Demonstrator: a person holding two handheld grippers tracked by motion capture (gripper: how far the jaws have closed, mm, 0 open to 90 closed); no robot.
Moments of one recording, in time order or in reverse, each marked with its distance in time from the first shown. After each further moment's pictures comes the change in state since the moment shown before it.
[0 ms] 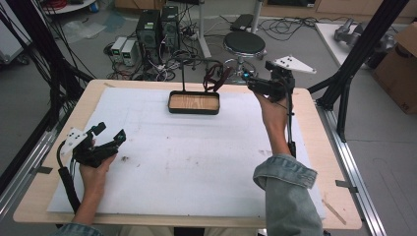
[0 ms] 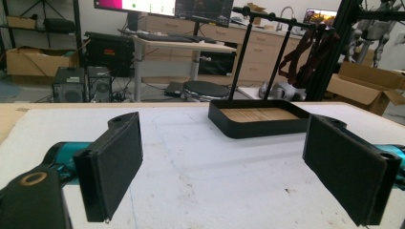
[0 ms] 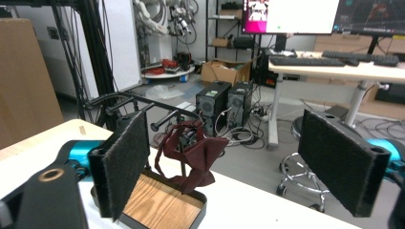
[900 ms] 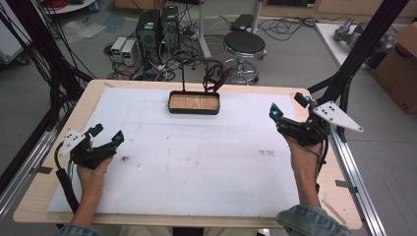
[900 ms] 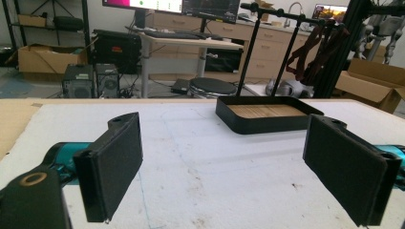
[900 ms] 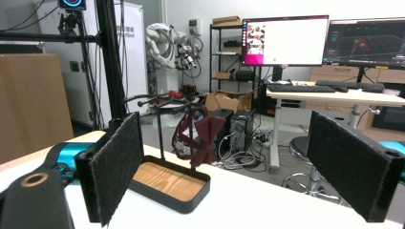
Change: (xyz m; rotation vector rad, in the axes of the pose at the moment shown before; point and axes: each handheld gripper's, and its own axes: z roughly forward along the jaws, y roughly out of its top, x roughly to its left) left arm 0.002 0.000 -0.005 0.010 0.028 0.004; right arm -0.002 -0.053 -0.120 -0.160 0.020 0.016
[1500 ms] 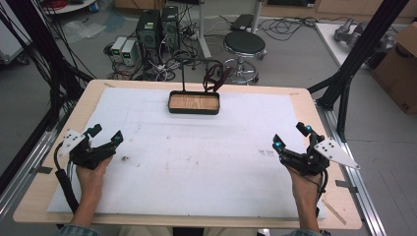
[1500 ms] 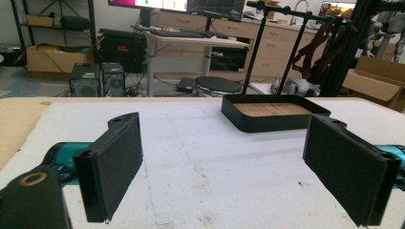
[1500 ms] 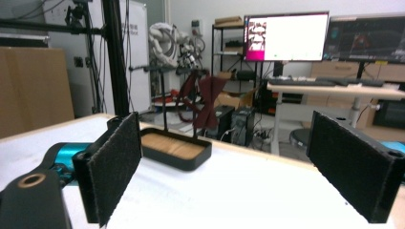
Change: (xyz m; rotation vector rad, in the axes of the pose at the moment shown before) left arm 0.001 0.000 -0.001 0.007 0.024 0.008; right arm 0.000 -0.073 -0.041 -0.006 0.011 -0.007
